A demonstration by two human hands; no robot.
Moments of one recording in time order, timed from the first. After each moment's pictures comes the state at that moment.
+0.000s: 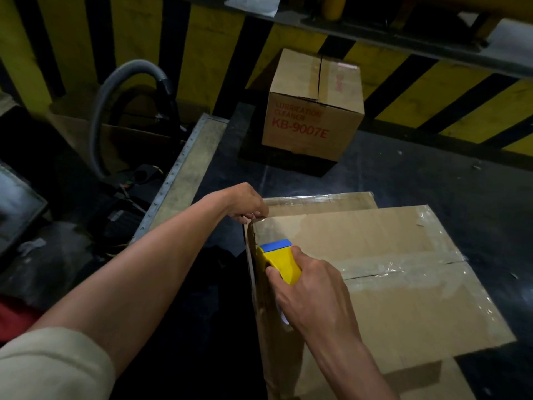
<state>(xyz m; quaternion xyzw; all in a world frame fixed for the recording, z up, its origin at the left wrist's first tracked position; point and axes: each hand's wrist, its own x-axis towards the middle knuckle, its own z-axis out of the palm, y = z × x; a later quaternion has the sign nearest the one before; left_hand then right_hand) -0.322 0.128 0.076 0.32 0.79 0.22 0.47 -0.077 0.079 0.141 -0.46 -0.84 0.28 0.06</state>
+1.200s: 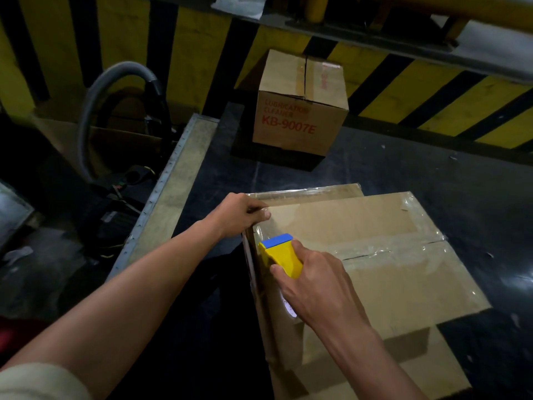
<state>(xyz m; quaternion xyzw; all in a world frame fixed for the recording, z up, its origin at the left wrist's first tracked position) -0.285 0.076 0.061 0.51 0.77 0.29 0.26 -0.057 0.062 0.149 -0.45 -0.86 0.23 0.04</state>
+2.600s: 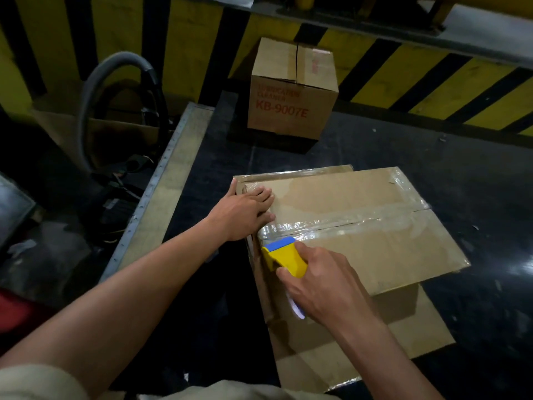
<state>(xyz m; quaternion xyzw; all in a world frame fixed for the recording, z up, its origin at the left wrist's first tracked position) -0.231 0.038 0.066 0.66 0.74 0.02 0.12 -0.001 0.025 0.149 -0.43 -0.88 0.22 0.02</state>
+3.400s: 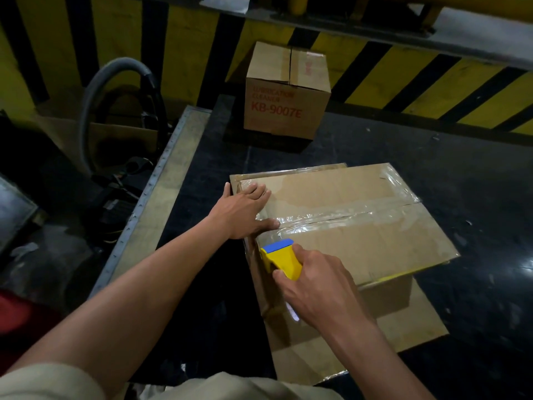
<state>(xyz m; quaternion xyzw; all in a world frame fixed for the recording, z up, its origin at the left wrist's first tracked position) -0.212 0.035 0.066 0.63 0.77 -0.01 0.13 0.020 0.010 0.144 -0.44 -0.87 0.21 0.05</state>
